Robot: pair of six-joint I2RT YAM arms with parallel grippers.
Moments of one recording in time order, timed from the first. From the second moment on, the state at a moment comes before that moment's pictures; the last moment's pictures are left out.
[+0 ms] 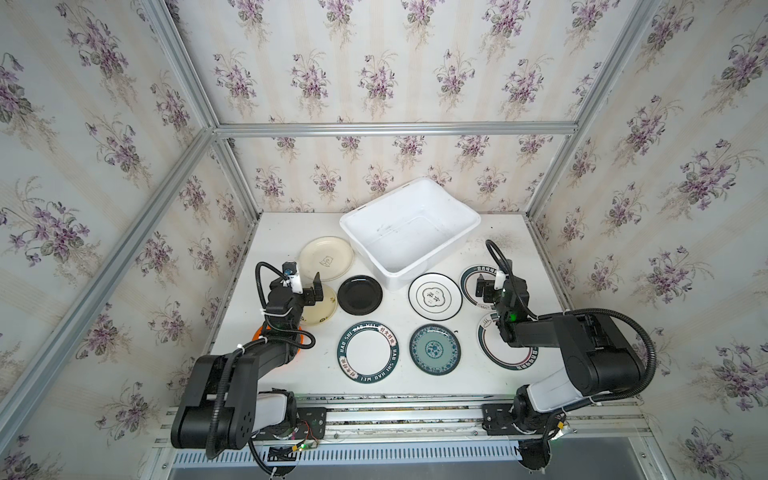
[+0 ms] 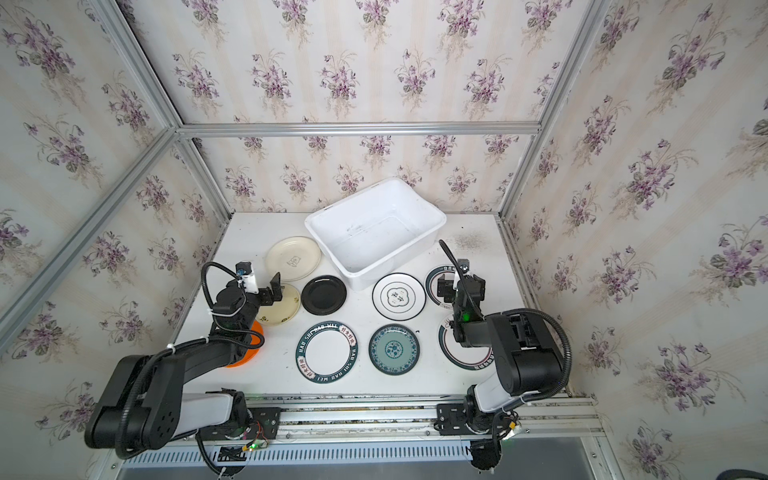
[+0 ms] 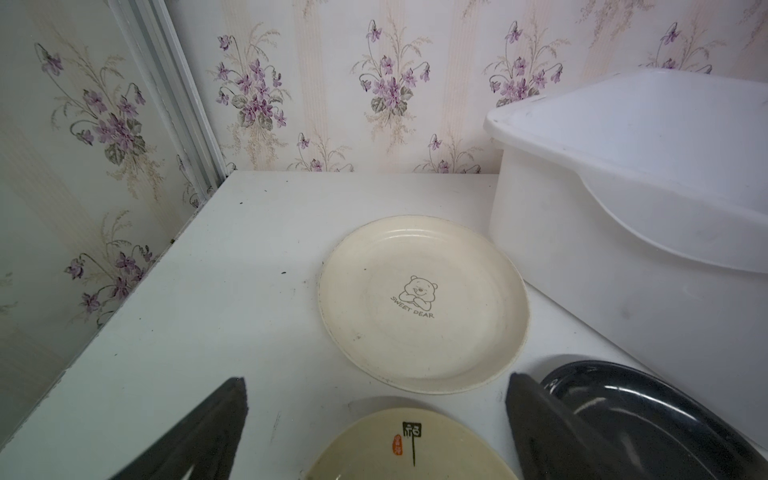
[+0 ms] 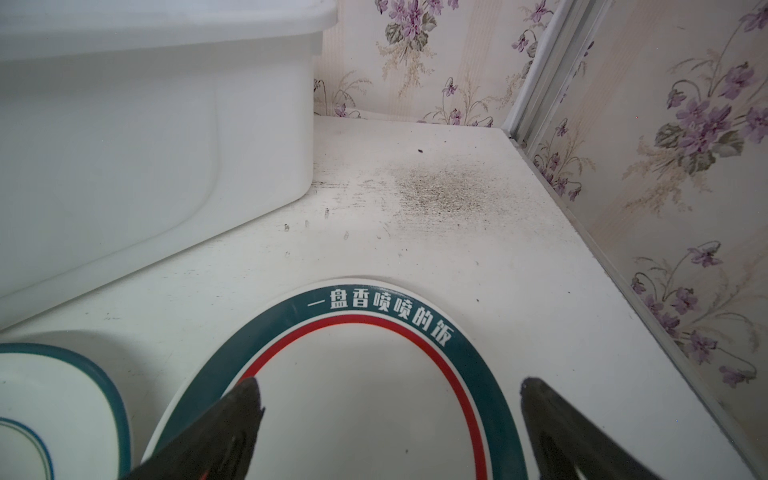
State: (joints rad) left arm -0.02 1.27 0.30 0.75 -0.08 0.01; right arm 0.07 1.53 0.34 0.83 0.22 -0.03
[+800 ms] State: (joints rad) left arm -0.18 0.92 0.43 0.24 -0.21 -0.20; right arm 0.16 0.98 0.42 0.15 0.28 0.25
